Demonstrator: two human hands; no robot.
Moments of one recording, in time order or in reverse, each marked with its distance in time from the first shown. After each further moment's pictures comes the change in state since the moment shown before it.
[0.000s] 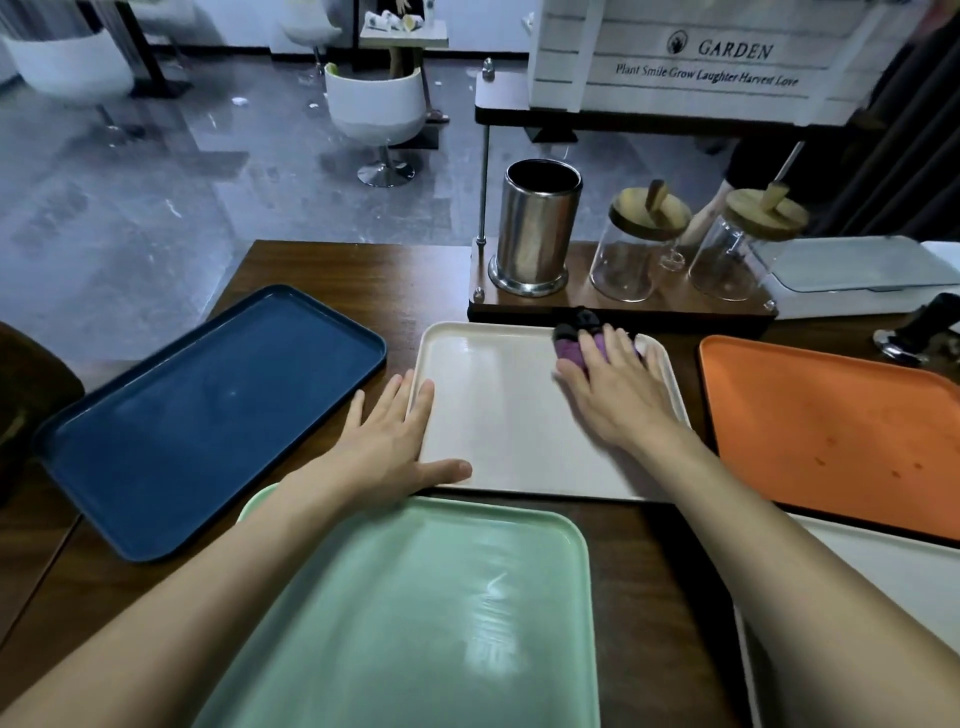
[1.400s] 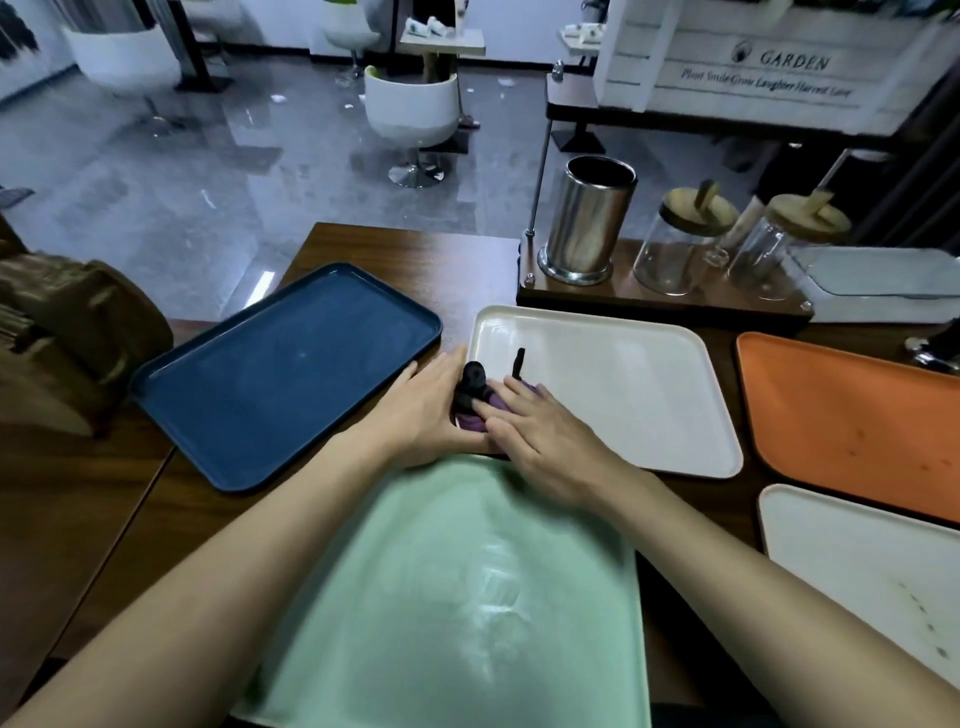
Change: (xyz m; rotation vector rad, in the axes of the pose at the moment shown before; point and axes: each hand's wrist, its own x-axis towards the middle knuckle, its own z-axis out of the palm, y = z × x) left_hand -0.022 -0.017 -0.002 -0.247 0.325 0.174; right_hand -0.082 -0.111 0.011 0.270 -0.173 -0.592
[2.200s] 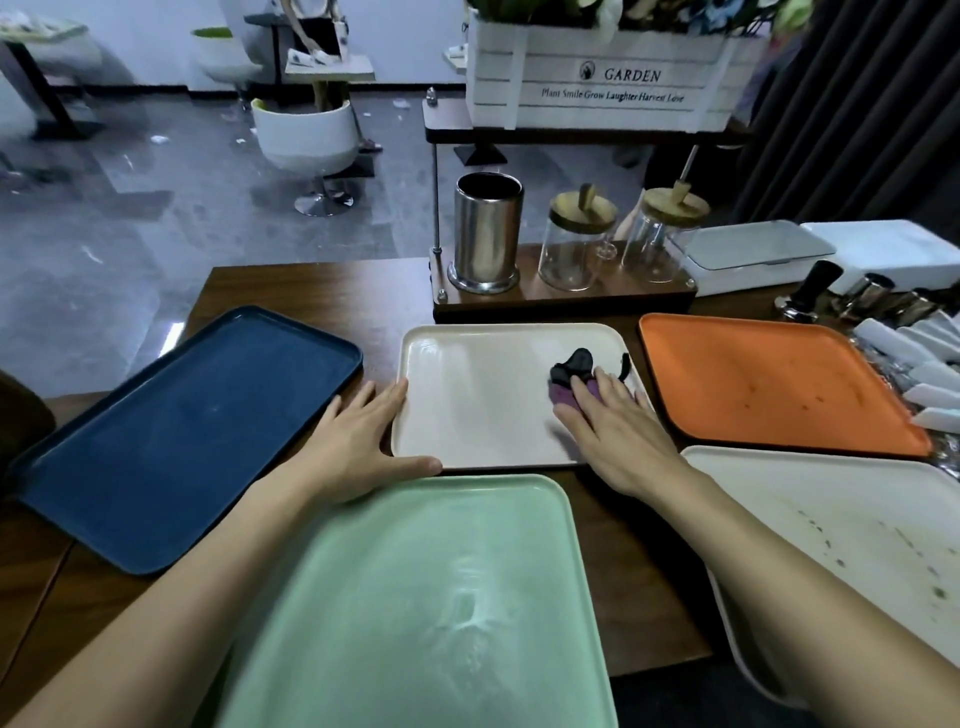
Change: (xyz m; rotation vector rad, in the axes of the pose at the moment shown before) left_hand 0.010 -0.017 0.006 0.136 -0.232 -0.034; right_hand -0.087 0.074 -0.033 -0.141 0.108 0.662
